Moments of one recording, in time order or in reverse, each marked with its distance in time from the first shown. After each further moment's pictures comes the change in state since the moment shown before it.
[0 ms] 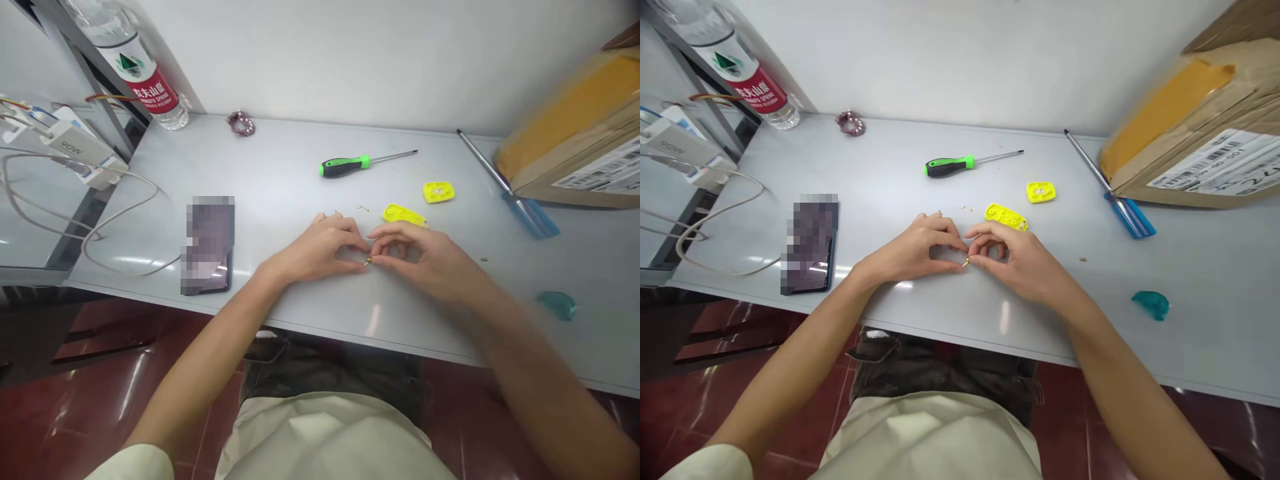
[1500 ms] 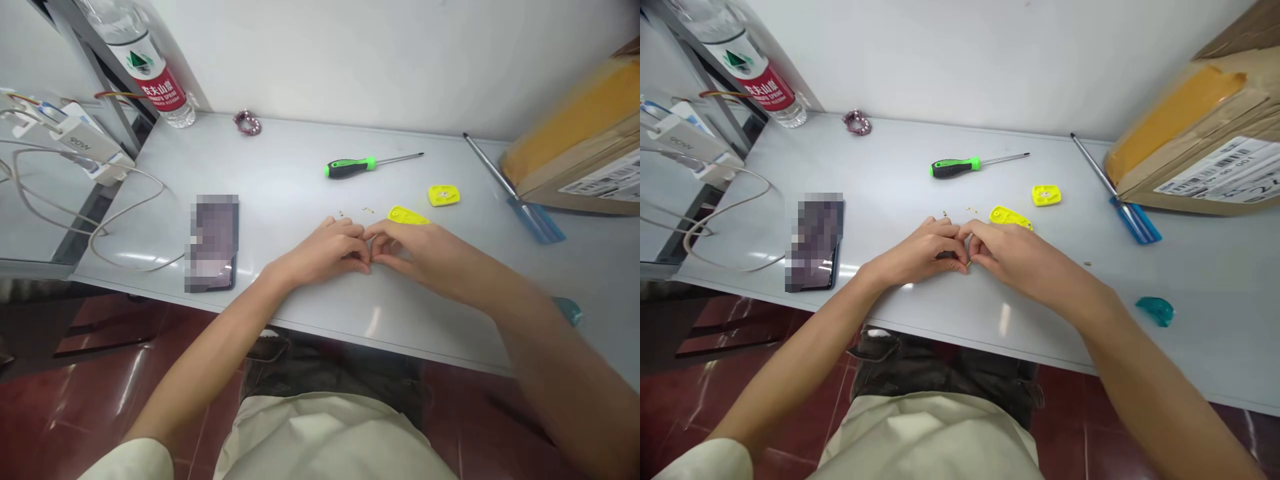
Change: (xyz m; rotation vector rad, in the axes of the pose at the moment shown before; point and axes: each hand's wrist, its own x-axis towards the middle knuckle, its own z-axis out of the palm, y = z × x) left_hand 0.001 -0.005 0.007 0.002 0.017 0.090; right_hand 0.013 -0.023 -0.012 -0.393 -0.208 -0.153
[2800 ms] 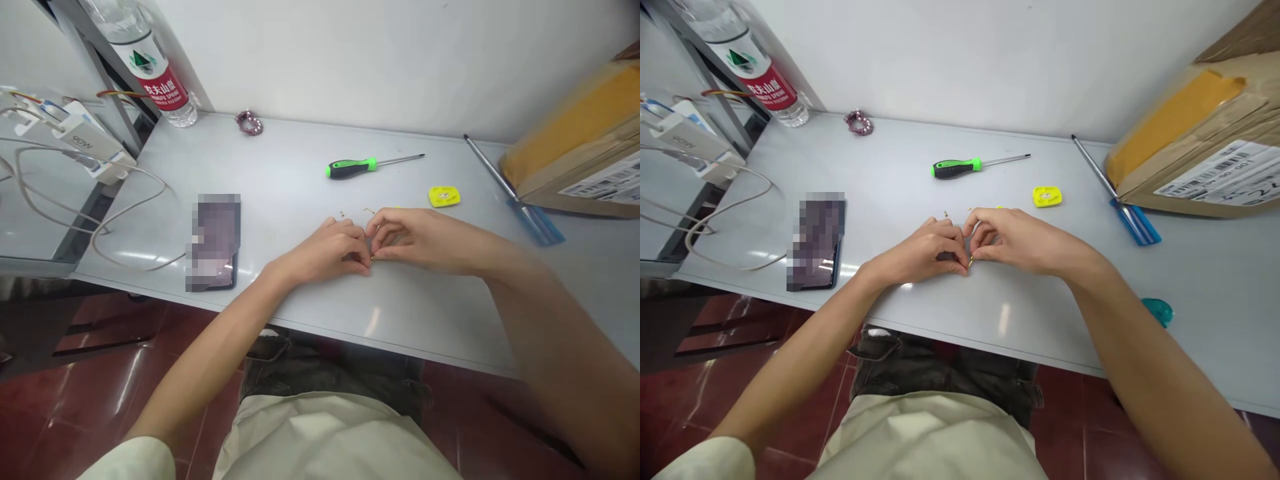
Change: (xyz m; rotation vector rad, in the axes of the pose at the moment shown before) left_hand -0.001 0.002 -0.003 -0.023 -0.024 -0.015; right_hand 0.020 0.008 -0.019 0.268 -0.164 0.061
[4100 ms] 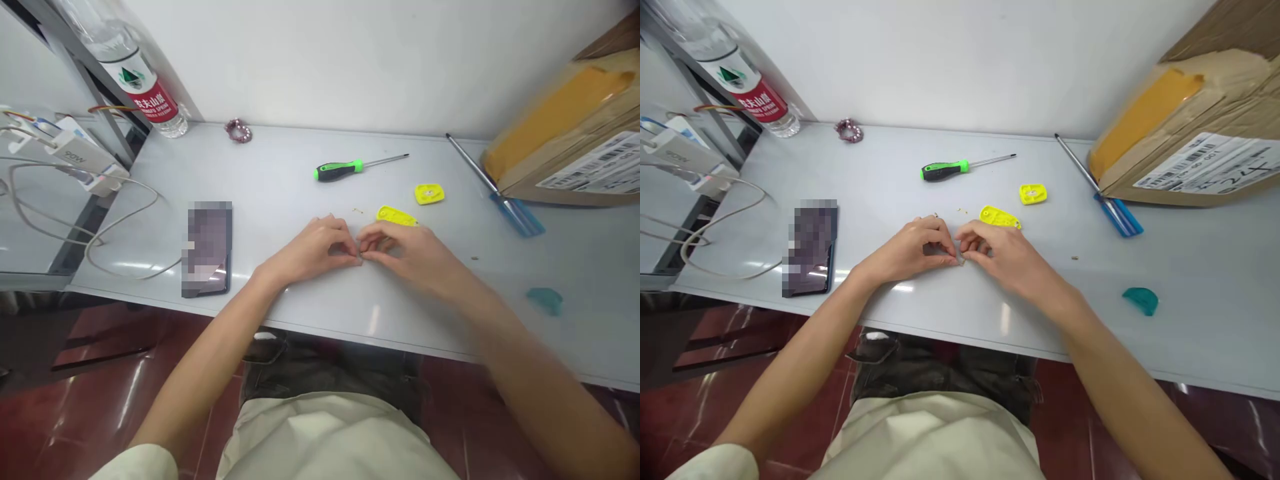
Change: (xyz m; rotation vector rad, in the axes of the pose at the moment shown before) left_hand -0.001 -0.001 -0.001 -0.077 0.113 -0.056; right_hand -0.012 0.018 0.041 0.018 0.363 -0.123
